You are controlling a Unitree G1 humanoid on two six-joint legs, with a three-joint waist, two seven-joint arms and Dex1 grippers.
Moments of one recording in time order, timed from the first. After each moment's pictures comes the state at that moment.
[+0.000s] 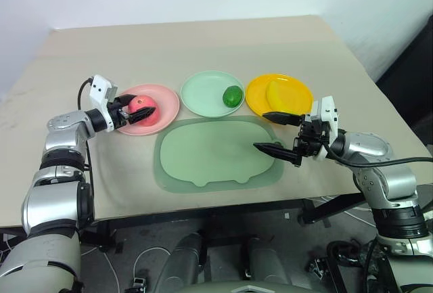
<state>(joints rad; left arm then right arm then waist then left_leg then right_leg) -0.91 0.63 0.17 1.13 -0.18 -0.03 -1.11 -0.37 -0.63 -0.05 -0.14 0.55 0.39 1.07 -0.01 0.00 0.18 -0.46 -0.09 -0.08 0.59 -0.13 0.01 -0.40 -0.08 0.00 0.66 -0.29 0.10</state>
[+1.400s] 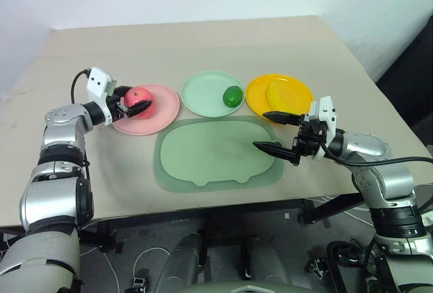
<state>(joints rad) -0.97 0.62 0.20 1.14 -0.16 -0.10 -1.00 -0.37 -0.62 -0.05 -0.13 0.53 0.39 1.05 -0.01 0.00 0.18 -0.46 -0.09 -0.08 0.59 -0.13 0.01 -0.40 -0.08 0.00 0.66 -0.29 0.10</state>
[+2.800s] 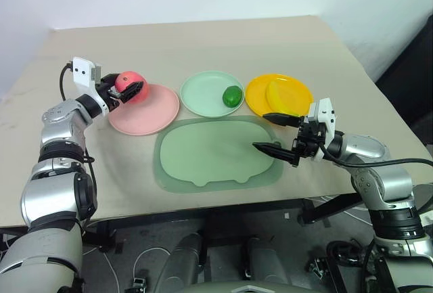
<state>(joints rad) -0.98 0.62 0.27 1.16 -0.23 -0.08 -0.88 -0.35 -0.61 -0.05 -0.13 0.52 0.39 1.04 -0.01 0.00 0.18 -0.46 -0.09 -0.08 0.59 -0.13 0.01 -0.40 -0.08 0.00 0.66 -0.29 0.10</state>
